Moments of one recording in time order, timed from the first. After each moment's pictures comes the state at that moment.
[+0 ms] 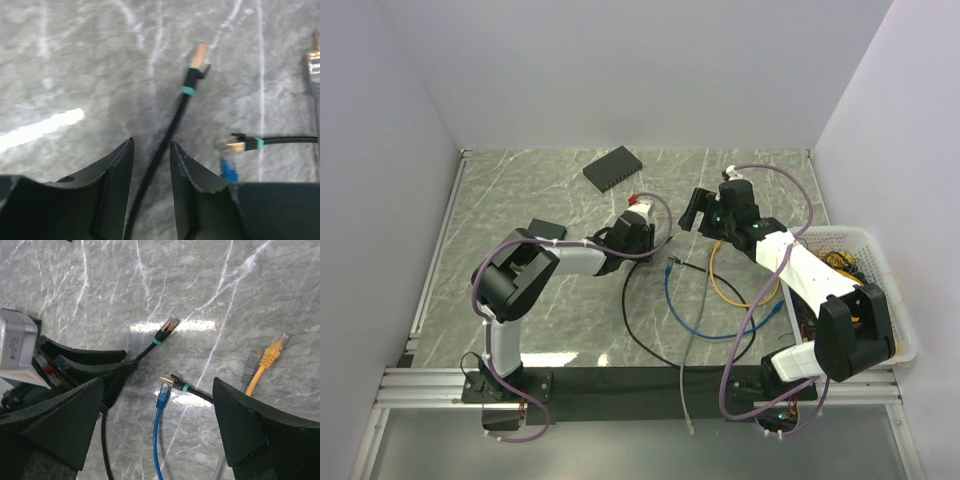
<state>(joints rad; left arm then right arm) -0.74 1.93 1.05 0.23 -0.11 -0.43 0.36 1.39 0.97 -0.25 -0.03 0.57</state>
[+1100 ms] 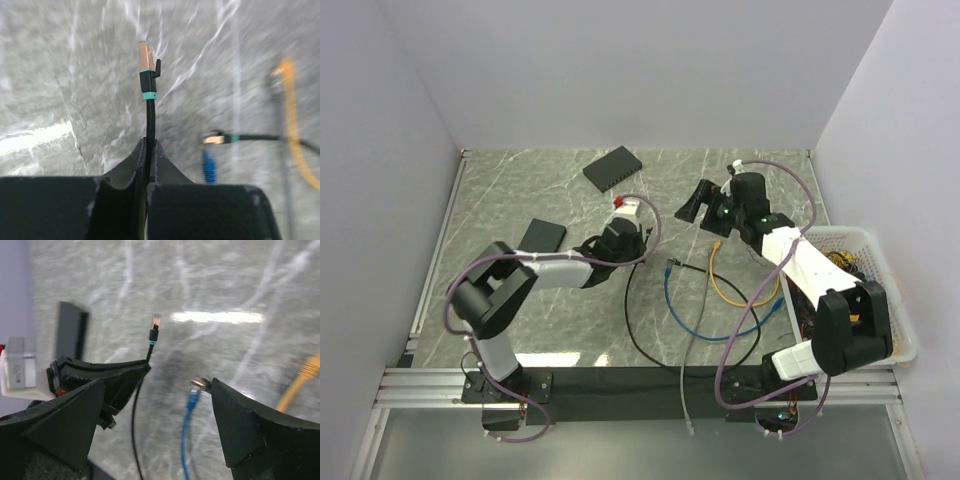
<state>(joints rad) -0.77 1.78 0.92 0.30 -0.19 -0.50 0.28 1.41 0.98 -0.20 -0.28 0.63</state>
